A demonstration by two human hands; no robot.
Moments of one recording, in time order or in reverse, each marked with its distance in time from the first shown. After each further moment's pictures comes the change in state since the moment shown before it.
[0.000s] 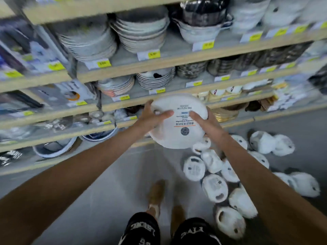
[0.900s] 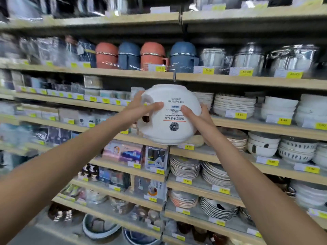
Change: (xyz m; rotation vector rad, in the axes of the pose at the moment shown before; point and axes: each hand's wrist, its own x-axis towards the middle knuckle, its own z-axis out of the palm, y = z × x) left_hand -0.282 0.274 -0.340 0.071 0.591 0.675; right_hand -0.204 -0.404 0.209 0.041 -0.380 -0.913
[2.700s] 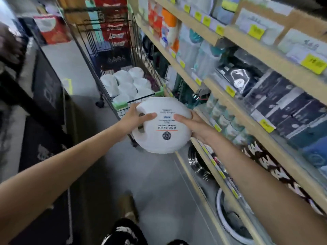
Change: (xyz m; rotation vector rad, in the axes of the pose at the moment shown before) left_hand -0.106 -0.597 -0.781 -0.133 0.678 -0.915; right_hand 0.102 0.282 1.065 0.023 -1.147 0.639
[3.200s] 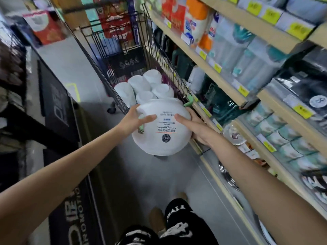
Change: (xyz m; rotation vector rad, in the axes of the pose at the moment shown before) left_hand 0.182 0.000 -0.206 0.163 -0.030 -0.035; right_hand 0.198 -0.067 0.150 0.116 -0.034 0.106
